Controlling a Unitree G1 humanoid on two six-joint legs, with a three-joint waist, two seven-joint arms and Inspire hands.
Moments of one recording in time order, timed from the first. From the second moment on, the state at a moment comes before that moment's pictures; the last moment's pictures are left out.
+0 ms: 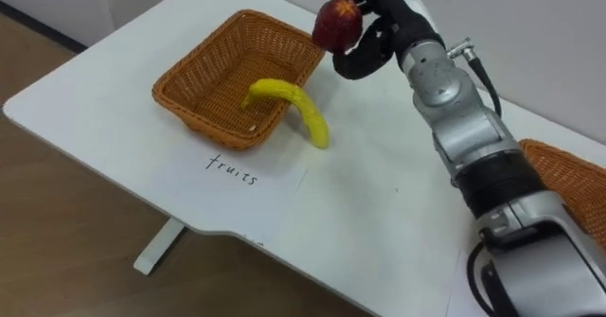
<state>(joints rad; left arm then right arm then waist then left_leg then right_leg) 0.27 0.25 0.02 0.96 -0.10 0.16 0.16 -0.75 -0.47 0.37 0.51 -0.02 0.14 0.00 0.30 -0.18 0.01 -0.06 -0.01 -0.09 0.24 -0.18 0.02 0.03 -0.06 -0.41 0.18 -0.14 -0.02</state>
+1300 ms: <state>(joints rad) 0.30 0.26 0.03 0.94 -0.05 0.20 0.14 -0.71 -0.43 0.49 0.59 -0.01 0.17 0.04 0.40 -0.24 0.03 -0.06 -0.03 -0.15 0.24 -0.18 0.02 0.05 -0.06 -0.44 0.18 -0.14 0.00</state>
